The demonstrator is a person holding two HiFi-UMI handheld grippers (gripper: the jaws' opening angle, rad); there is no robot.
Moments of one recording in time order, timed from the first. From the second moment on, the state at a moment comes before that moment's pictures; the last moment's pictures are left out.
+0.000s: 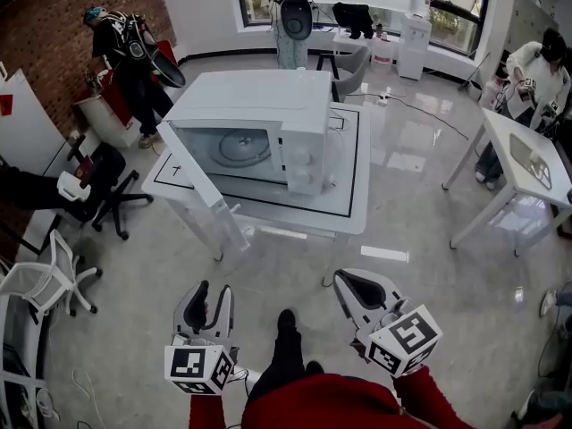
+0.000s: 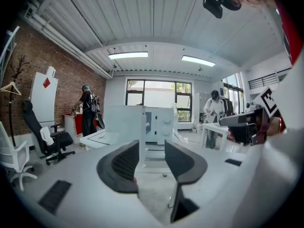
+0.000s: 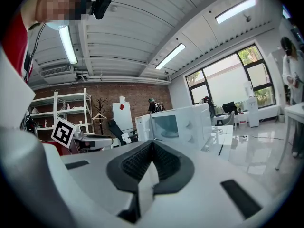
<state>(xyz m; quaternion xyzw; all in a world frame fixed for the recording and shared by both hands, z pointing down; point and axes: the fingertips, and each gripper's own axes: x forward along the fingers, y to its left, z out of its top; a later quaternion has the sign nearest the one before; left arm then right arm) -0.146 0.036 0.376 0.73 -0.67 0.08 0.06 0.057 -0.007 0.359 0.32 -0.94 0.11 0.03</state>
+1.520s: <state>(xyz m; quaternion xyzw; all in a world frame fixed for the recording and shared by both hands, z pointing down) -0.143 -0.095 0.408 0.82 -0.55 0.12 0.11 0.013 -0.121 0.379 0.37 -0.91 0.16 0.06</state>
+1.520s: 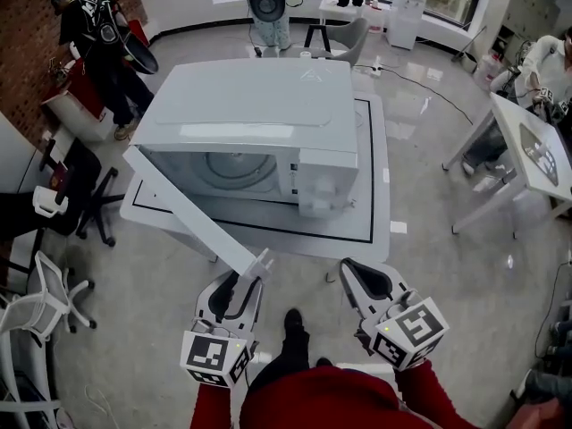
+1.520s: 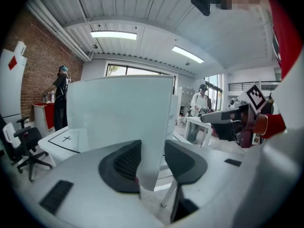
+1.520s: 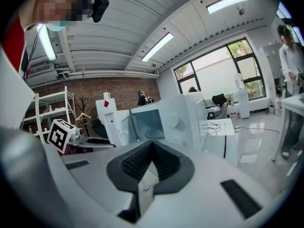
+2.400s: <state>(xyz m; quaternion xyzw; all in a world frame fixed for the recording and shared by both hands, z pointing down) -0.107 -0.154 0.410 0.84 -0.52 0.08 0.13 0.026 -0.135 0.384 0.40 -0.90 0.15 0.06</state>
